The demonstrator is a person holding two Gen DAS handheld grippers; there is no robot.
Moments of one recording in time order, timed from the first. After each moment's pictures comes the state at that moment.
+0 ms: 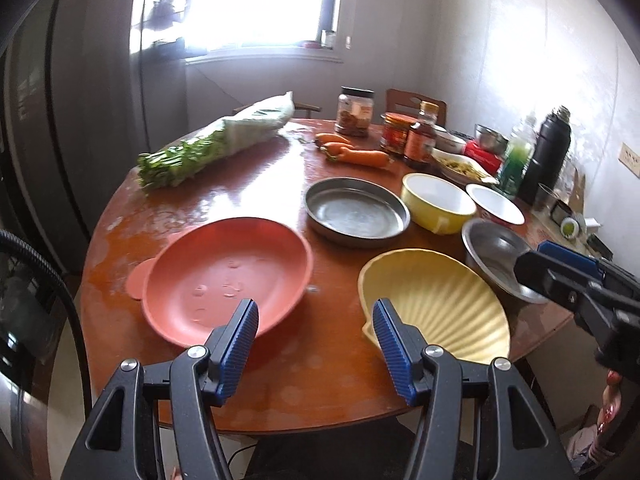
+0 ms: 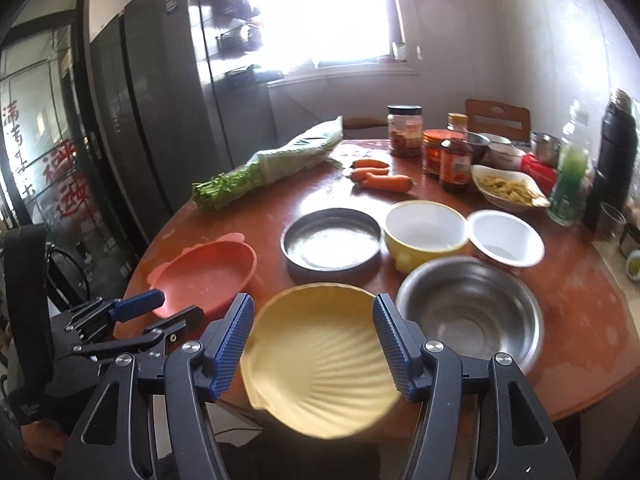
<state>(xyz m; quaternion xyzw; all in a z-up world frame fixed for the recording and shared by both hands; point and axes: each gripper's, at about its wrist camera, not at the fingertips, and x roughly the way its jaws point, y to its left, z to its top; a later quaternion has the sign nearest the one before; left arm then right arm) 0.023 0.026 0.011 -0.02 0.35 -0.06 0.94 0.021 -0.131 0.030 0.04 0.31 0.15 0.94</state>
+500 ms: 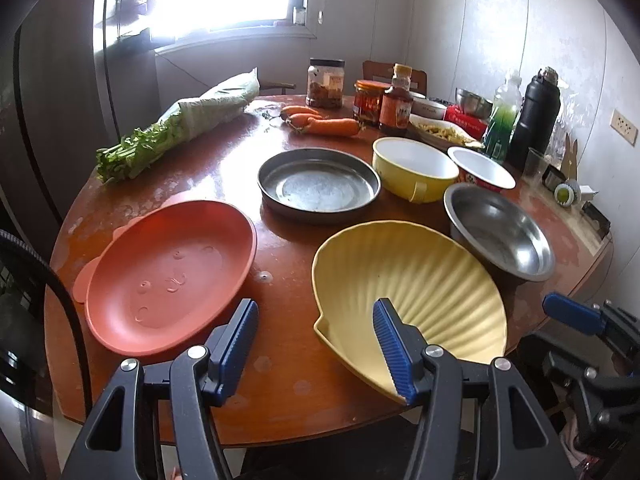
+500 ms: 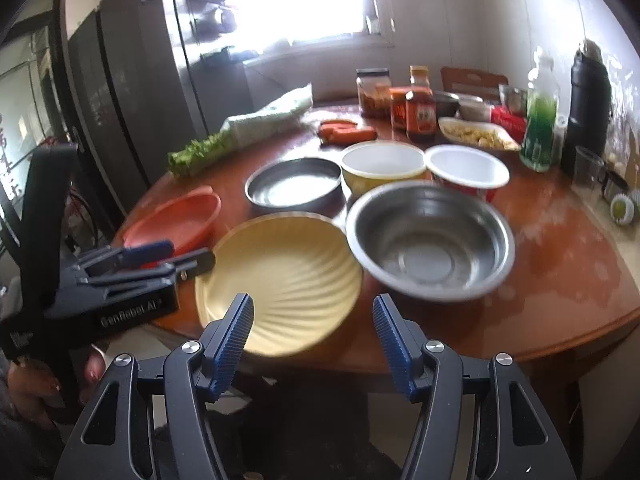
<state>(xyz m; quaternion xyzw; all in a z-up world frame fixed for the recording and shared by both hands) 0.044 -0.009 -0.013 0.01 0.39 -0.09 0.92 -0.005 -0.162 -0.020 0.05 0.35 0.13 0.92</state>
